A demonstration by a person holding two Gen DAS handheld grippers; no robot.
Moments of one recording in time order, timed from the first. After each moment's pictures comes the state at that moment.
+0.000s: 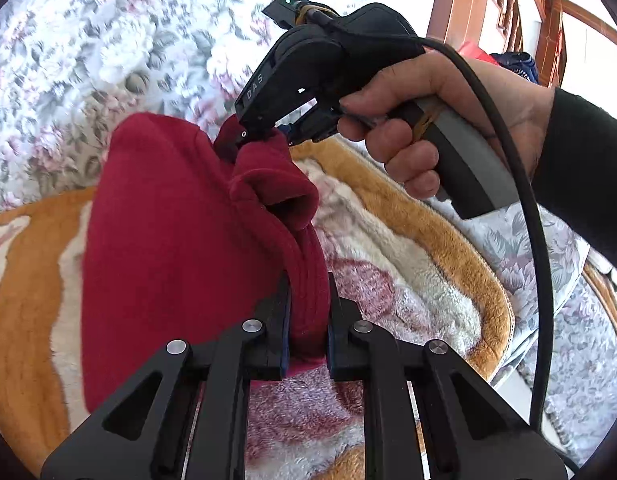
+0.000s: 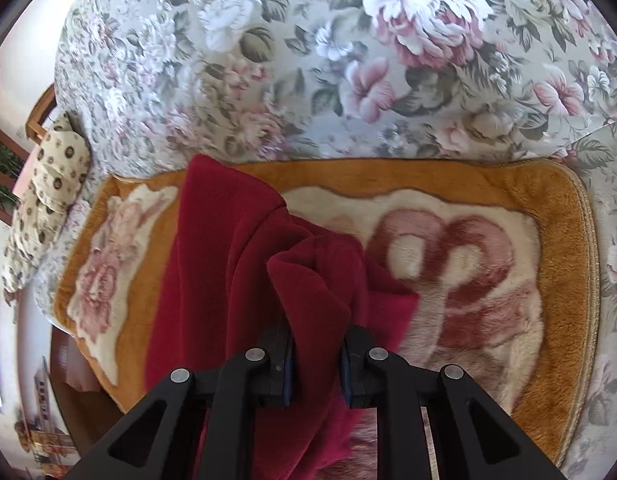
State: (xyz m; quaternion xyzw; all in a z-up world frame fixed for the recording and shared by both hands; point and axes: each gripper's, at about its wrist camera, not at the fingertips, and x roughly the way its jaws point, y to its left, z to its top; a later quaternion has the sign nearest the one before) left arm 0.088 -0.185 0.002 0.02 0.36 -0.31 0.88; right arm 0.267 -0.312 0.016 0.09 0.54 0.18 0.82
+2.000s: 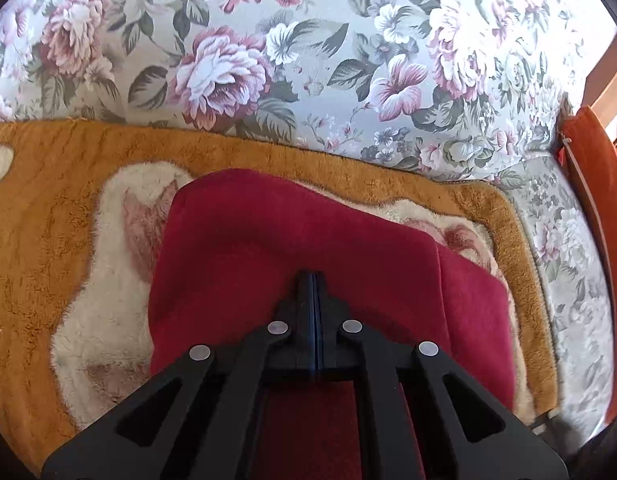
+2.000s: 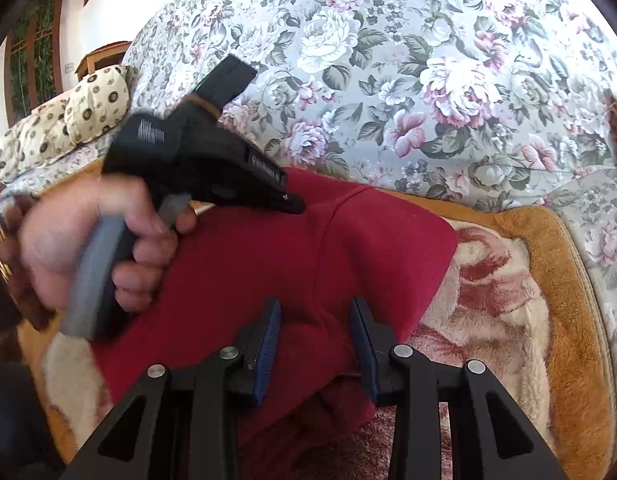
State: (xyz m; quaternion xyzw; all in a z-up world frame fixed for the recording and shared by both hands) left arm 0.316 -0.128 -0.050 -0.12 0.49 -0.17 0.85; right arm 0.138 -0.267 -0.031 -0.05 0.34 0.18 0.92
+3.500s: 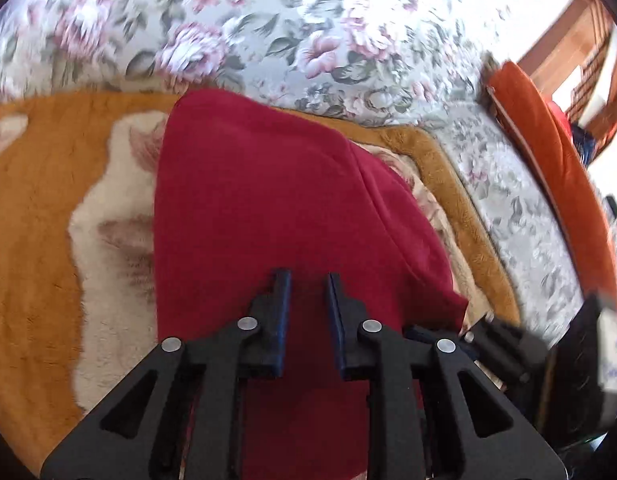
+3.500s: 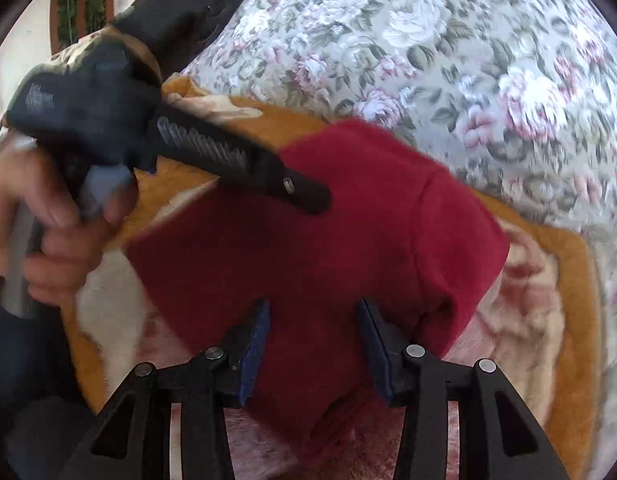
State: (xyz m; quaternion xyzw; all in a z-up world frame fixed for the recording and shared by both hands) left arm 0.225 -0.109 -0.028 -0.13 0.50 -0.26 0.82; right arm 0.107 -0.234 -0.044 -0.13 0.36 0.25 0.89
